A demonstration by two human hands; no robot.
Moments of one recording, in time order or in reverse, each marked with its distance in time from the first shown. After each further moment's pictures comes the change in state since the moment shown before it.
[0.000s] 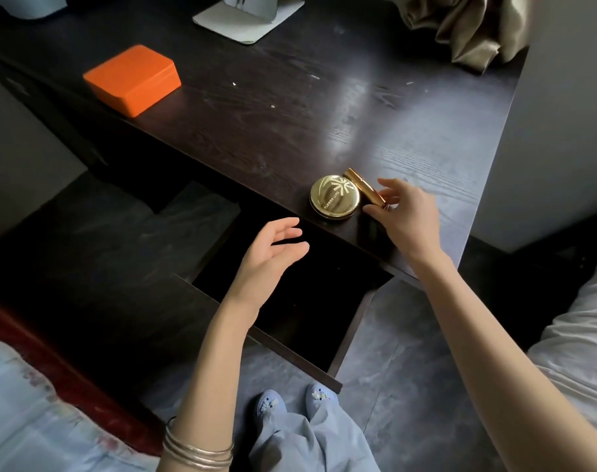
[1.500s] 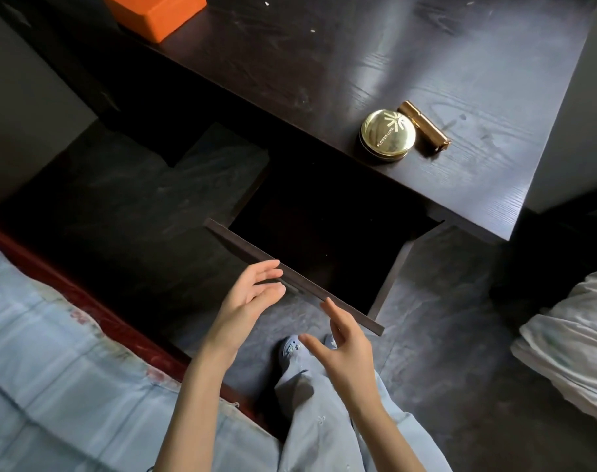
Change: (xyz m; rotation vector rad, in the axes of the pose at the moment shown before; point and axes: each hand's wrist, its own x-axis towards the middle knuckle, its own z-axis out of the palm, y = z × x) left_hand -0.091 -0.093 -0.067 -0.021 0.015 -0.215; right_hand -0.259 -0.016 0.121 0.518 -0.326 0.358
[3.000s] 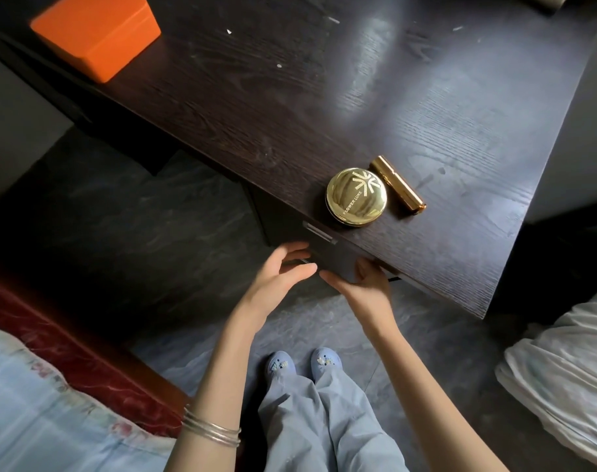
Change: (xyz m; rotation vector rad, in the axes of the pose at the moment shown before) left_hand 0.125 0.068 0.065 0.010 -0.084 -0.104; right_hand 0.159 -0.073 -0.083 -0.008 0.013 0.030
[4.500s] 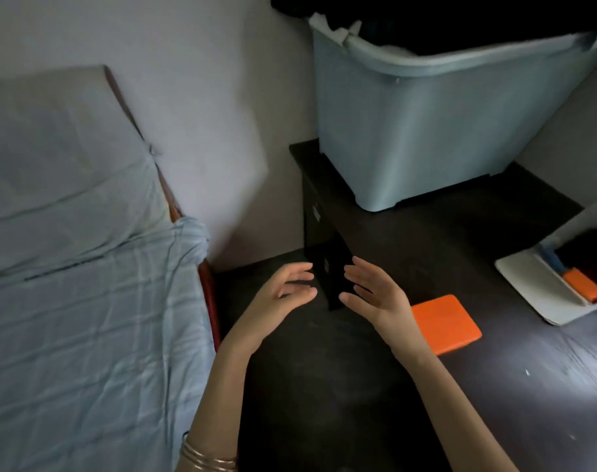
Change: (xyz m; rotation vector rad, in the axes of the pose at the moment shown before) left_hand -0.144 0.235 -0.439 -0.025 0.602 0.289; right_hand 0.013 -0.455 0.322 -0.052 -0.764 -0.587
